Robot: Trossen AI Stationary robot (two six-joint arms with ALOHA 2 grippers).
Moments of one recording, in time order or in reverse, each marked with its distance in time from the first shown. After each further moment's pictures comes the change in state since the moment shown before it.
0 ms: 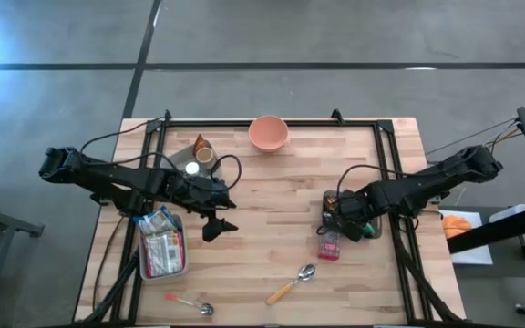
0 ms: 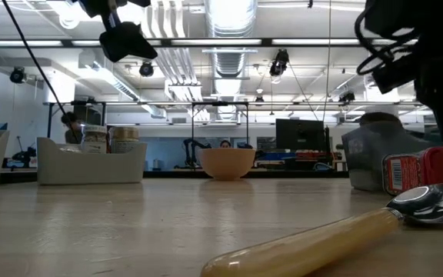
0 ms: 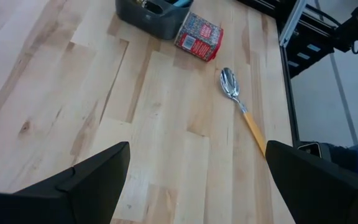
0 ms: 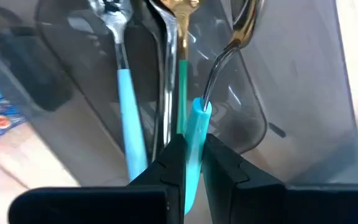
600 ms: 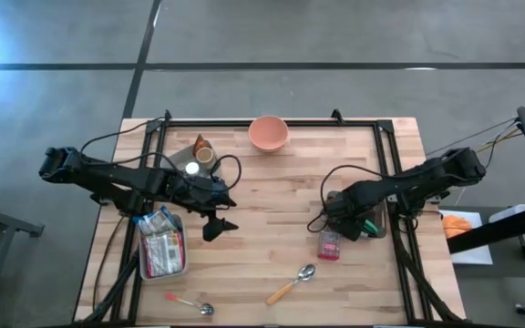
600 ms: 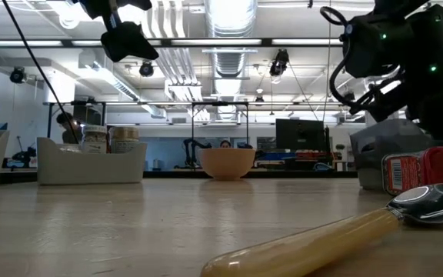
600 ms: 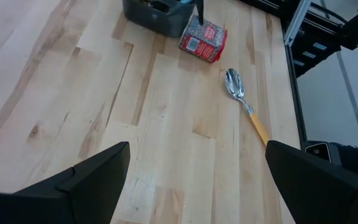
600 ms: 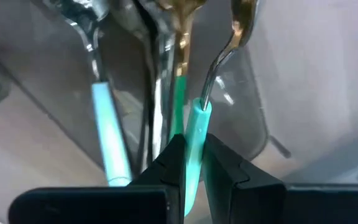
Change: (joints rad) left arm 0.000 0.001 -0.001 0.000 -0.019 0.026; right arm -0.102 0.176 -0.009 0.011 -0.062 -0.174
